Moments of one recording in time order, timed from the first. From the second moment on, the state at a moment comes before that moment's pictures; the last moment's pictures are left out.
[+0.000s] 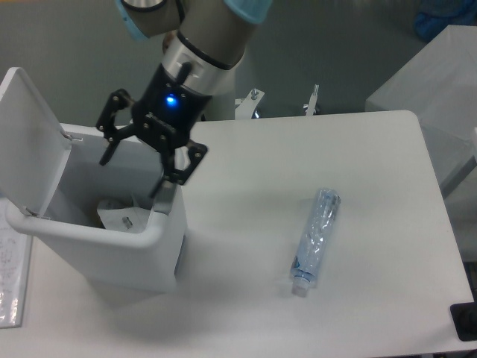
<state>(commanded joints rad) 2.50 -1.74 -1.47 -1.19 0.83 0.68</state>
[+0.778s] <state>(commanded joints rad) 2.58 -2.07 -1.36 -1.17 1.23 0.75</state>
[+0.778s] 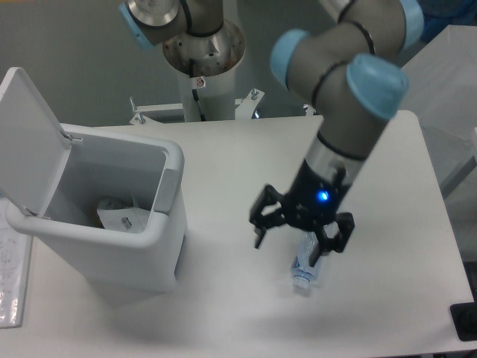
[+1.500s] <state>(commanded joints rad) 2.46 -2.23 -1.32 -1.08 1.63 0.76</state>
